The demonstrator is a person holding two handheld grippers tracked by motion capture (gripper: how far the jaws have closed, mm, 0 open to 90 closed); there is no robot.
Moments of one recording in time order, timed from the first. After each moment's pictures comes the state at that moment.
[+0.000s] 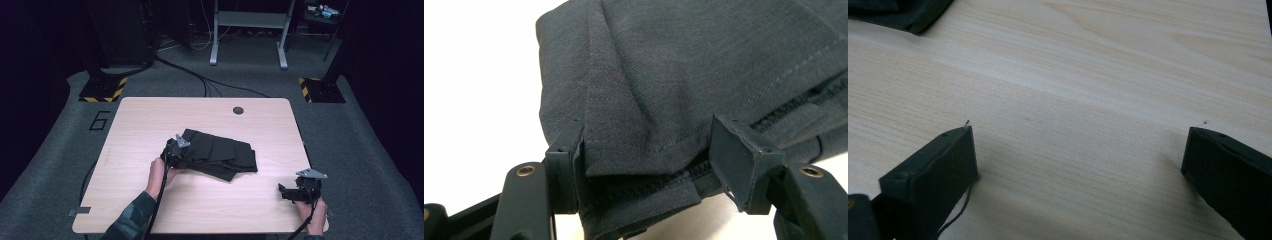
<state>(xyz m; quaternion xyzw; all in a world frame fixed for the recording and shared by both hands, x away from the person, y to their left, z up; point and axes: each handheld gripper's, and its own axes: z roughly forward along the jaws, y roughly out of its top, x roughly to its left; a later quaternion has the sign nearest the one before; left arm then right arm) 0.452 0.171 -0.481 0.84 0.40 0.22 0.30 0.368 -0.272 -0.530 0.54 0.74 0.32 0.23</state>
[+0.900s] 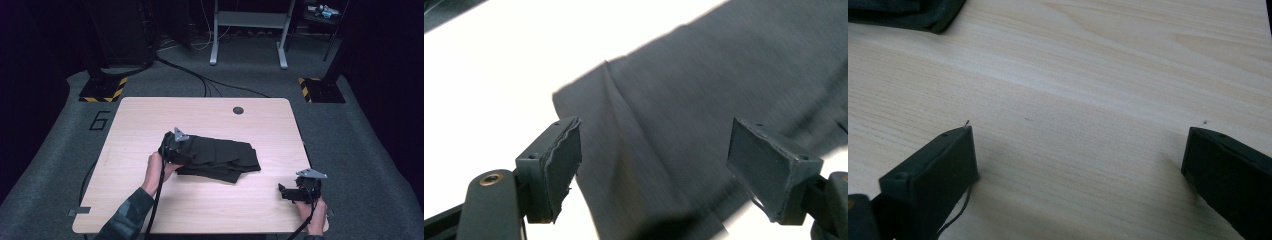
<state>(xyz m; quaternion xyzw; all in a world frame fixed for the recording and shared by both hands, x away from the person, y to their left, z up) 0.459 0.172 -0.440 0.84 0.38 0.21 0.32 0.368 -0.273 -0.530 0.54 0.75 0.31 0.23</state>
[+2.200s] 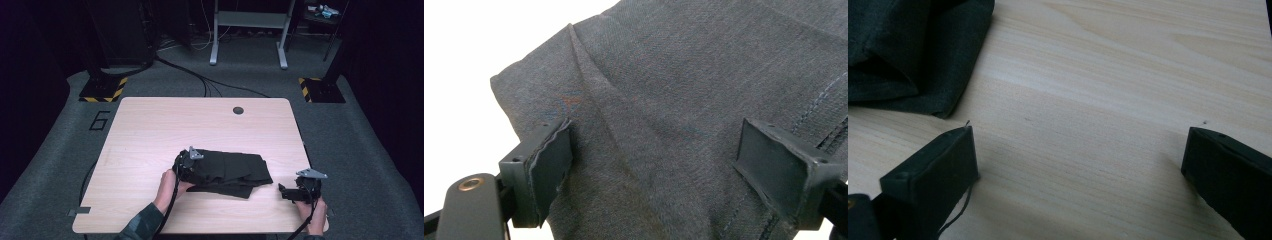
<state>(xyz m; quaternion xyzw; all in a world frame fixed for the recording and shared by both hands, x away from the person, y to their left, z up) 0.415 0.132 -0.479 0.86 0.37 0.15 0.32 0.367 -0.272 -0.529 0.54 0.74 0.31 0.23</state>
